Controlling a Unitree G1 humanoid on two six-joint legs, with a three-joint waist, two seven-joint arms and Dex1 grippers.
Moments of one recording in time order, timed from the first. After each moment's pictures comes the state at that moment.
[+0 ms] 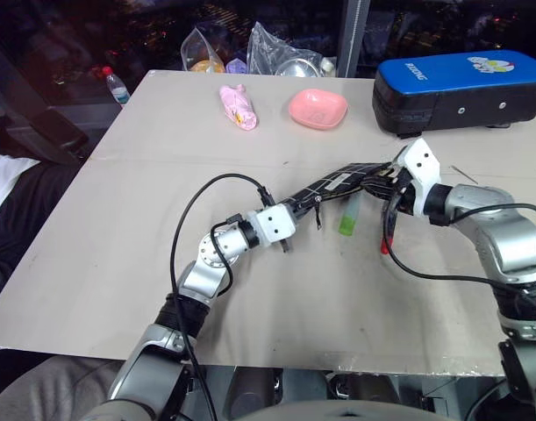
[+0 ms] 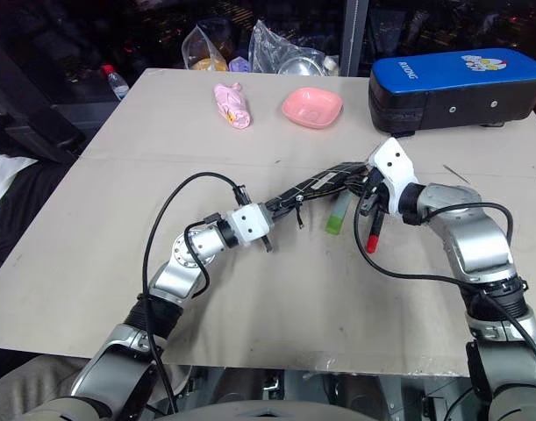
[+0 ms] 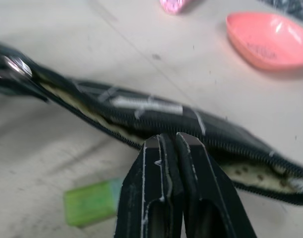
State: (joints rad) left arm -0.44 0.36 -0.24 0.29 0.12 -0.47 -0.61; right arm -0.55 -0.58 0.08 -0.15 0.24 0.67 0.75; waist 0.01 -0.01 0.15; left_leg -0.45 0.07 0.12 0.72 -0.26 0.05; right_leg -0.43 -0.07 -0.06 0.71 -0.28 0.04
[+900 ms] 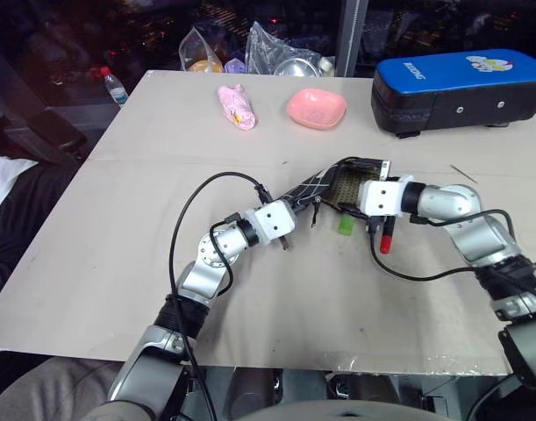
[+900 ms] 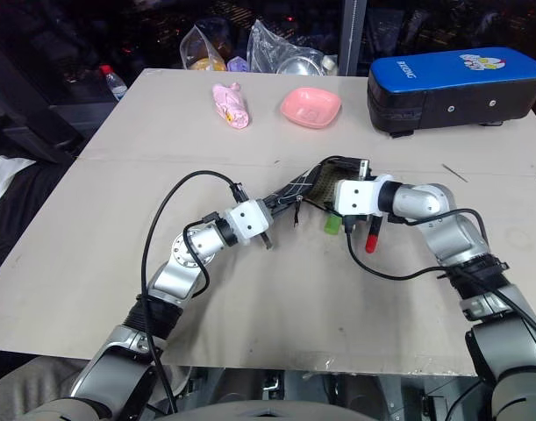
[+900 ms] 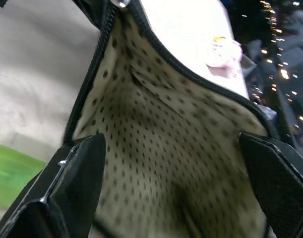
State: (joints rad) left arm -0.43 0.36 -0.23 0.26 0.12 -0.42 -0.56; right arm -0.58 -0.64 0.24 0.12 -0.13 -0.20 0.75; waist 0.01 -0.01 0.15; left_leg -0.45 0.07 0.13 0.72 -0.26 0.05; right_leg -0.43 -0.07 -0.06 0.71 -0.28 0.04
